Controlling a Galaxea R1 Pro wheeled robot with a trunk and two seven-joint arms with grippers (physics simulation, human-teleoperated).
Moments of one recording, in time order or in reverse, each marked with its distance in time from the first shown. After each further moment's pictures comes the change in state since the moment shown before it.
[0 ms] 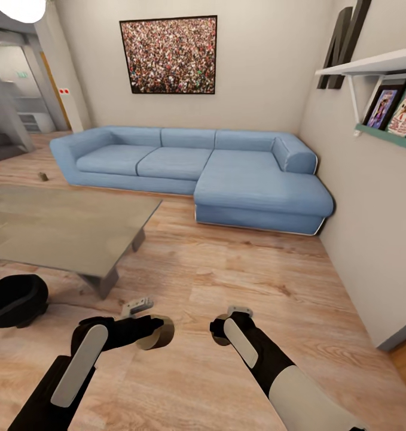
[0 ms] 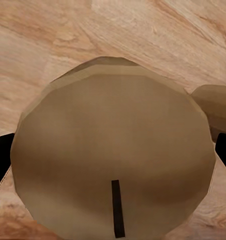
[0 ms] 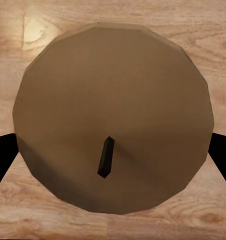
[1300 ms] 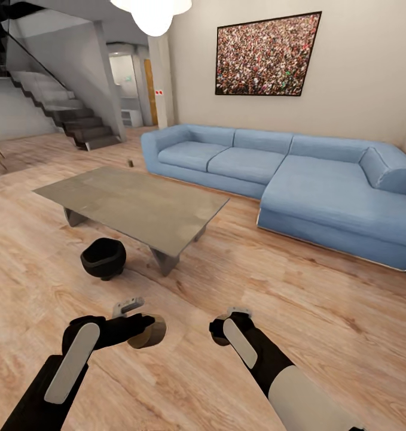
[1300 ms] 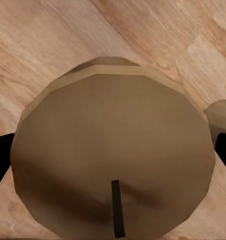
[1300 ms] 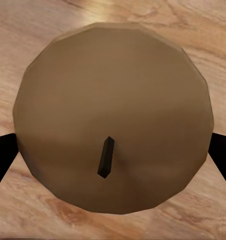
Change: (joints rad) left arm 0.000 0.007 0.068 0.014 -0.004 0.001 0.003; right arm 0.000 0.003 0.003 0.002 0.001 -0.003 -0.001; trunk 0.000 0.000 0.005
